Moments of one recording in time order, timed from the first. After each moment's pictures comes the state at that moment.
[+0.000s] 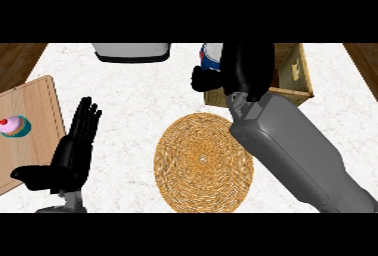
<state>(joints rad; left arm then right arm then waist) 0.00 0.08 -0.04 -1.67 0.05 0.15 0.00 -0.95 -0.18 0.44 -1.39 0.88 -0.19 1.08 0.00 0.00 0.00</state>
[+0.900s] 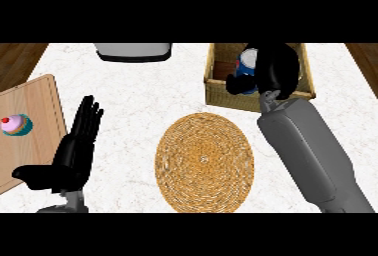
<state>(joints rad) -0.01 0.06 -0.04 -1.69 0.03 0.14 0.02 -0.78 -0.18 0.25 -1.28 0.91 -0.15 0.85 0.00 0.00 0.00</state>
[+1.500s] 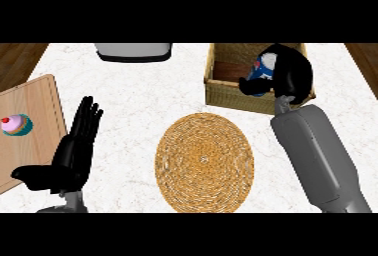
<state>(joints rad) 0.00 0.06 -0.03 -1.69 0.02 0.13 0.02 -0.70 -0.17 0.11 -1.21 0.91 -0.22 0.74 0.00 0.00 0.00</state>
